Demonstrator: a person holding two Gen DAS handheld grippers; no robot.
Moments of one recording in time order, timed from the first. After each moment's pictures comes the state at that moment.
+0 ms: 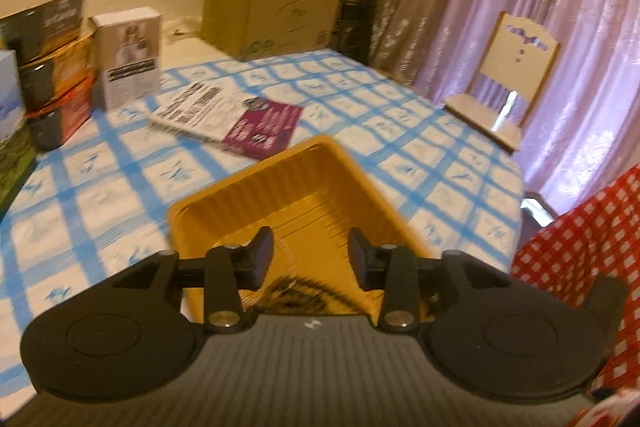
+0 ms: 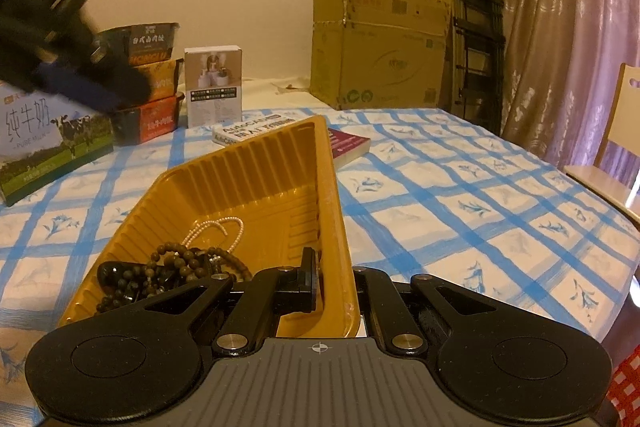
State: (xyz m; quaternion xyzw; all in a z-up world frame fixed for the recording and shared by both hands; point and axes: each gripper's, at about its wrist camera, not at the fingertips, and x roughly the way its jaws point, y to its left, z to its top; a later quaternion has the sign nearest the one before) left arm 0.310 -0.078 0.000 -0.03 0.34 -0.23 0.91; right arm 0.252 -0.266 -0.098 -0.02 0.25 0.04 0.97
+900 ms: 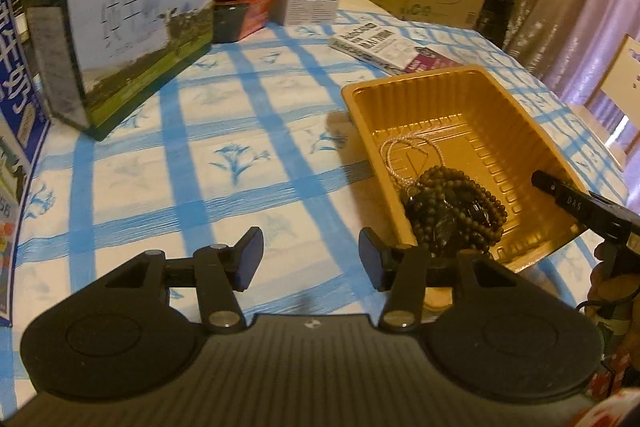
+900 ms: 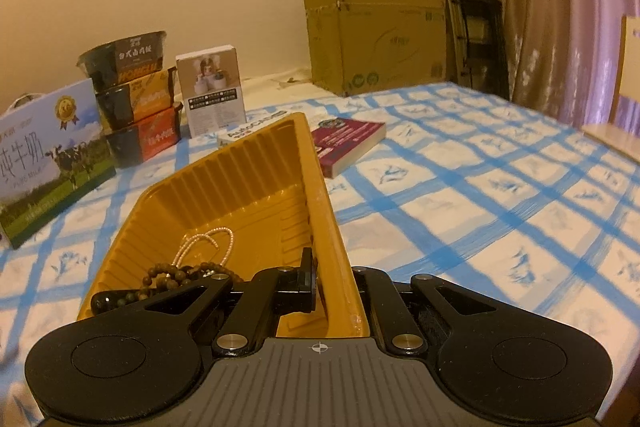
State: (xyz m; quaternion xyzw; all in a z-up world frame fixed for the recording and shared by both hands) left arm 0.246 0.046 -0.062 -0.07 0.40 -0.05 0.91; right arm 0.292 -0.256 -0.106 0.06 0.27 0.05 0.96
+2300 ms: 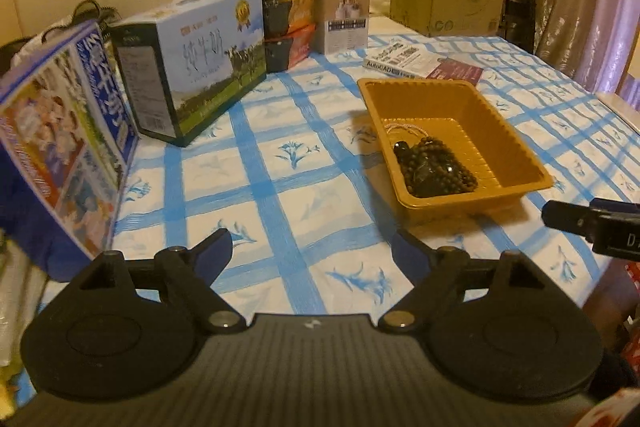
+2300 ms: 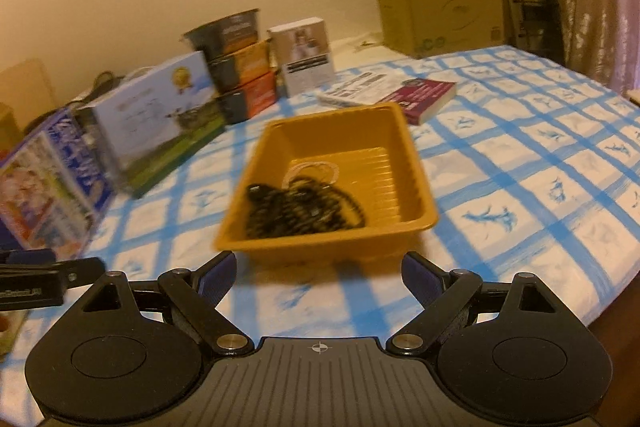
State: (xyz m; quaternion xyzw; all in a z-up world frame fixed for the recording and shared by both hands) left arm 0.128 0.028 -0.018 0.00 0.35 0.03 0.94; right arm 0.163 -0.218 -0.042 0.09 0.33 0.16 0.93
